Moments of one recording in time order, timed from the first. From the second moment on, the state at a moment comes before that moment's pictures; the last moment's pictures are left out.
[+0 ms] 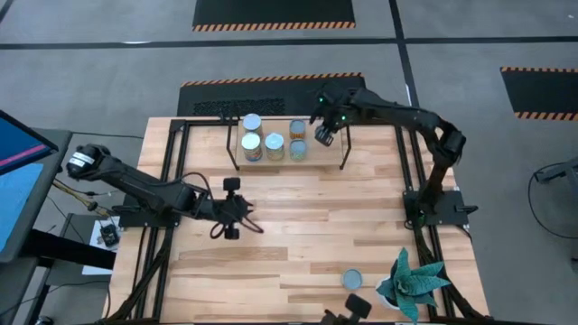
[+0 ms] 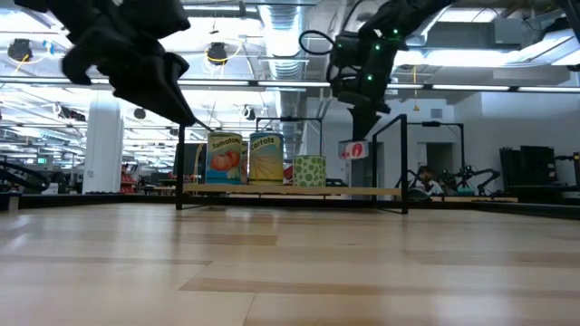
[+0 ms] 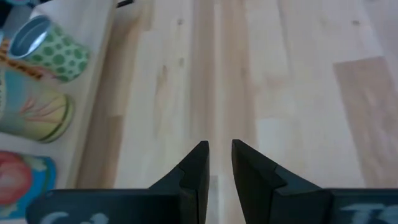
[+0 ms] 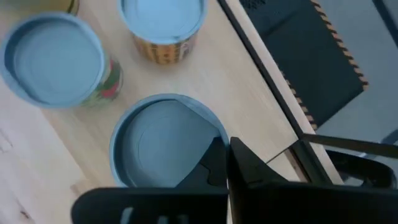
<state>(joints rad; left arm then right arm) -0.31 1.21 0.68 -0.31 -0.43 -0.04 -0.58 1.79 1.54 -0.88 0.14 -0.08</state>
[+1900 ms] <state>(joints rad) -0.16 1.21 0.68 -0.31 -0.38 0.00 -0.54 1.89 1.53 -0.84 0.07 -0.44</state>
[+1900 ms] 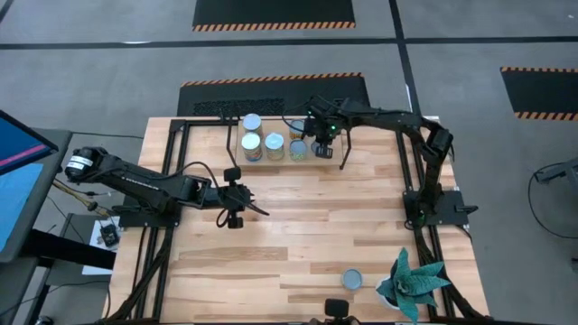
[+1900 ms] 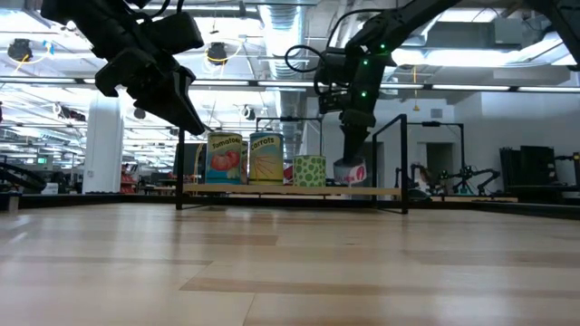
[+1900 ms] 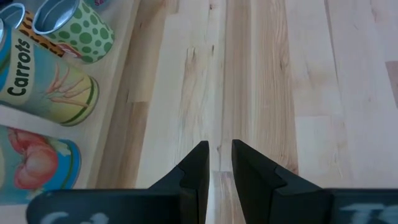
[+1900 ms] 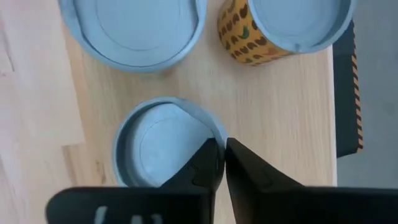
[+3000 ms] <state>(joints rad) -0.16 1.21 0.68 -0.31 -0.38 -0.02 -0.45 1.89 1.53 -0.81 0.16 -0.50</state>
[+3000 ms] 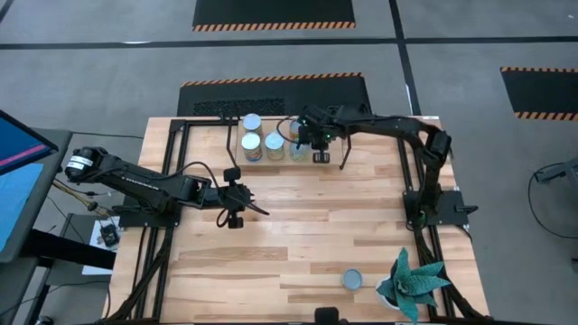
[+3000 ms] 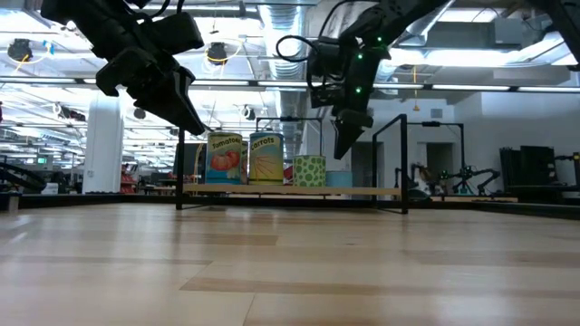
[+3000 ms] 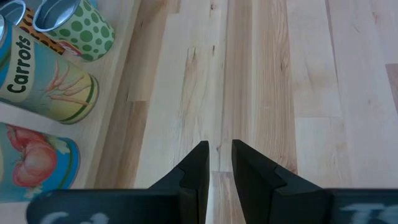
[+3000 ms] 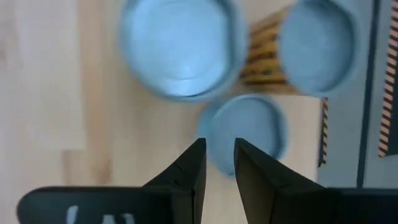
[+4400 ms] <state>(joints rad) -0.16 1.21 0.68 -0.29 -0.38 0.01 -0.55 1.98 1.53 -0.74 0.27 -0.48</state>
